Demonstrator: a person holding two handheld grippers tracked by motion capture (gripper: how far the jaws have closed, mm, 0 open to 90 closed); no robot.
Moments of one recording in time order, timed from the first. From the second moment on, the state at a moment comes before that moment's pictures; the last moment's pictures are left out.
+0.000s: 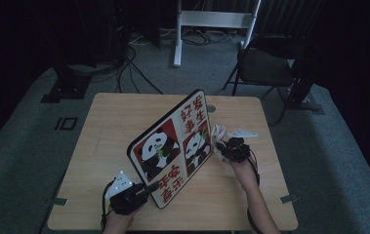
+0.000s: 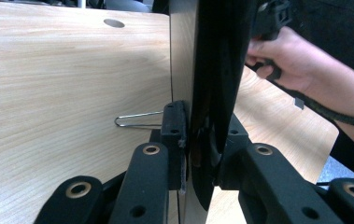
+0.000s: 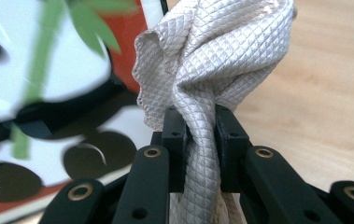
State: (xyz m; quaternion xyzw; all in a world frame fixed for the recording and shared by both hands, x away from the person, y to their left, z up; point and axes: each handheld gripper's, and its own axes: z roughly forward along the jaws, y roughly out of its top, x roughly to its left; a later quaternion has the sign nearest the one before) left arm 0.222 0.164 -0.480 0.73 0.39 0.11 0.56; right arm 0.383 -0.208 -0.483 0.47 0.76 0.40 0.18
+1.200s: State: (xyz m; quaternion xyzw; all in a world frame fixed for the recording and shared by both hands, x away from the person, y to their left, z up) left arm 0.221 0.163 -0.480 0.72 0.39 0.11 0.56; right arm 0.380 -0.153 -0.327 0.34 0.75 0.51 0.26
